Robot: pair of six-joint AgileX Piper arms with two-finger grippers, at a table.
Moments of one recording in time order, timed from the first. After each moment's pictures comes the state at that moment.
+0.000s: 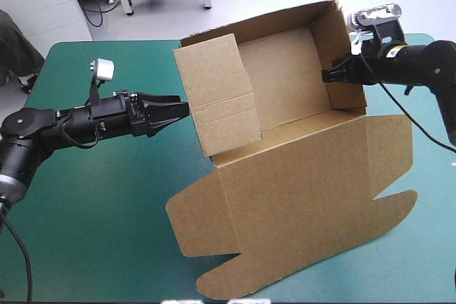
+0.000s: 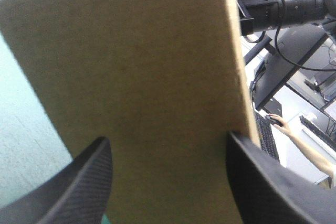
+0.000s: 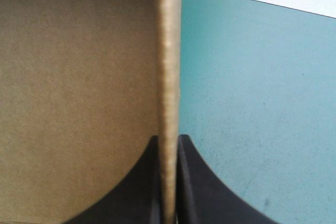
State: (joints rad) left arm 0.01 1.28 -1.08 -1.50 1.20 1.02; right arm 0.09 1.44 -1.63 0.39 0.96 -0.37
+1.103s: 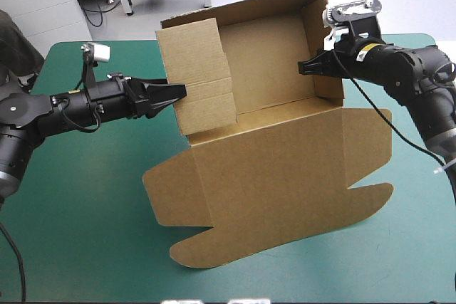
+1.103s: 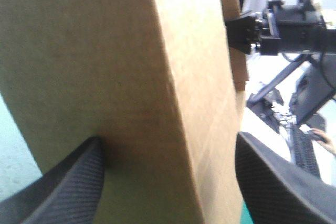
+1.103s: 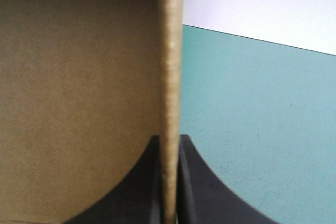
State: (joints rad) left arm -0.01 1.28 -1.22 -1.35 1.06 0.85; right arm 0.28 1.44 -1.62 0.11 0.78 -0.08
